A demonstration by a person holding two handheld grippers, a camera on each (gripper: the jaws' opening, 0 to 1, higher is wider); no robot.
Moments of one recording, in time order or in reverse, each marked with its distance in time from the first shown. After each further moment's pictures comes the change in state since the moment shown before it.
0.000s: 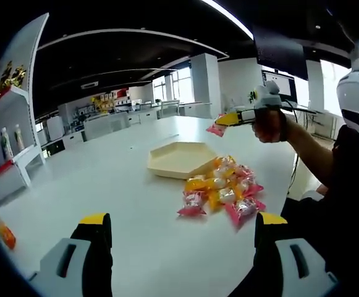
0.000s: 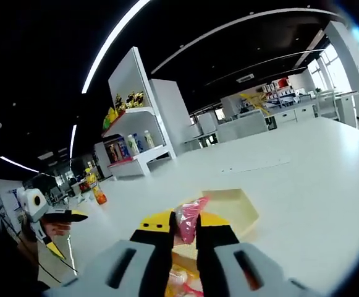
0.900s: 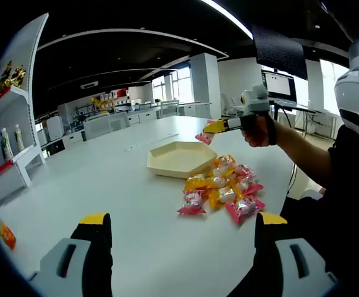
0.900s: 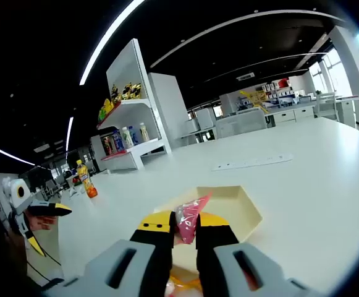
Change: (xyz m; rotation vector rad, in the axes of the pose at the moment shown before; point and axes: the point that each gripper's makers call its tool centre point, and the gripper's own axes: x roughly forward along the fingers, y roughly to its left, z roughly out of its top) left arm 0.001 0.000 -0.002 0.001 0.004 0.000; right arm 0.033 -0.018 -0.019 -0.029 0.040 -0.038
